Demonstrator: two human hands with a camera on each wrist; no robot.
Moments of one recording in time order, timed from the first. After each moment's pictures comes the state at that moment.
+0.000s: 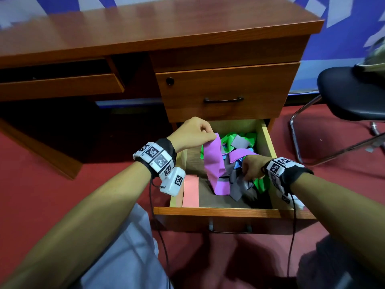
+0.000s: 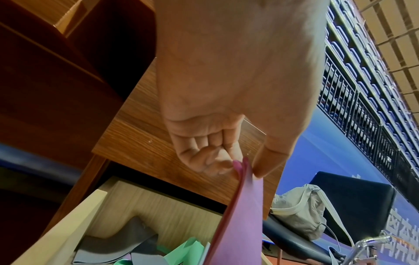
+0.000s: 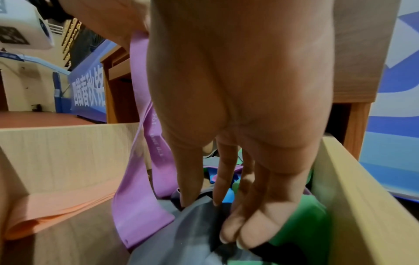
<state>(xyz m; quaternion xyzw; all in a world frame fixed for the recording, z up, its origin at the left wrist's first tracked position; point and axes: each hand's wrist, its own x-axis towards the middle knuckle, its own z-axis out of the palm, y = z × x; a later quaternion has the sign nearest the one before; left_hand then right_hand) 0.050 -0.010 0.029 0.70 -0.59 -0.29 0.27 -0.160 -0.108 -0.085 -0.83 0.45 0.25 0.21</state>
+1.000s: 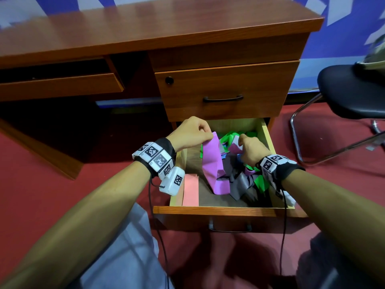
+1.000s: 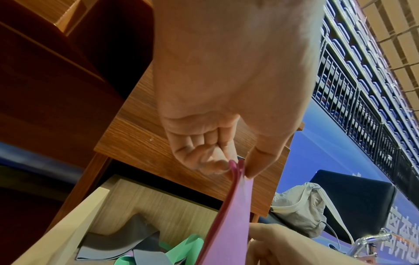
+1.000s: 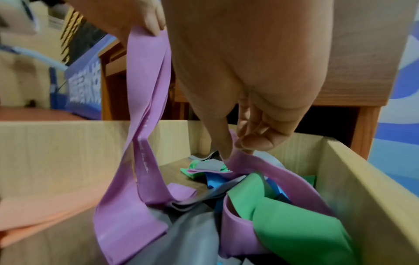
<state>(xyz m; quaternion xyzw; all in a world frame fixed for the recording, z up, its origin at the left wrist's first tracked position) 0.051 -0.009 0.030 0.71 -0.59 -0.27 0.26 -0.149 -0.126 -0.086 -0.86 0.49 0.00 0.16</state>
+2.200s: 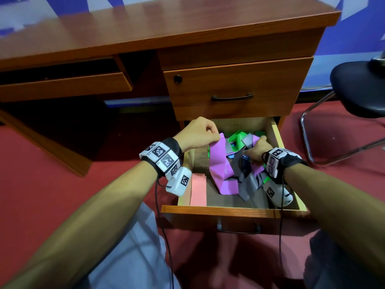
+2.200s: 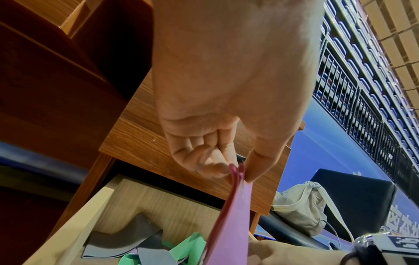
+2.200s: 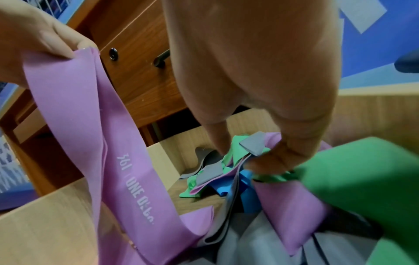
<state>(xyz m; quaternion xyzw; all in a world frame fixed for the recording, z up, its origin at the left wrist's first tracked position) 0.057 -0.007 0.025 0.71 -0.59 -0.29 0.26 -0.128 -0.128 -0.093 -0.65 0.68 -0.06 0.34</state>
